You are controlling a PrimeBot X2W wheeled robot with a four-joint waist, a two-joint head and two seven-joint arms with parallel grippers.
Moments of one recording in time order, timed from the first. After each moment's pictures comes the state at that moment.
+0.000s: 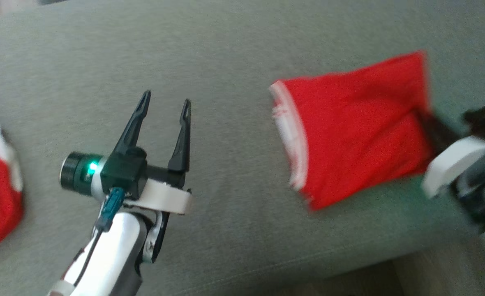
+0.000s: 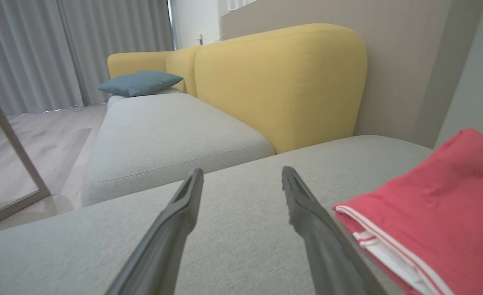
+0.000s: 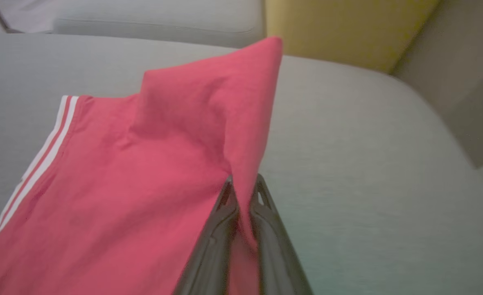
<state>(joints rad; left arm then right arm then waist) -0.30 0.25 -0.54 0.03 -0.21 0.29 -0.25 -0.32 -0.41 0.26 0.27 0.35 0.12 0.18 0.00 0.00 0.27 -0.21</state>
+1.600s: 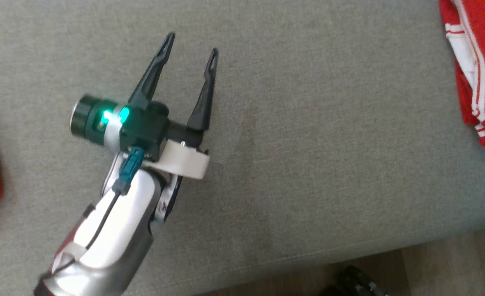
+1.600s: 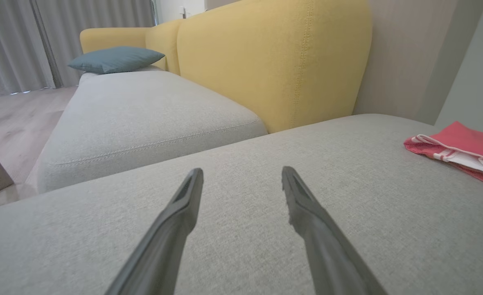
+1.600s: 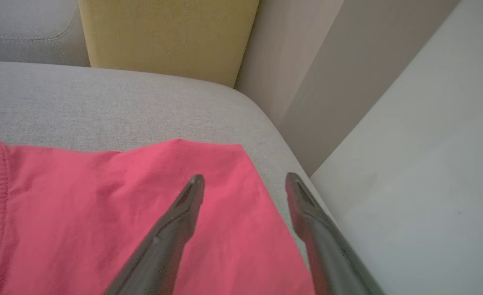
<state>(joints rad) -0.52 0.21 -0.60 0.09 -0.17 0.25 -0.25 -0.72 -0.55 -0.07 0.88 0.23 0.12 -0.18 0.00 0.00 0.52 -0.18</state>
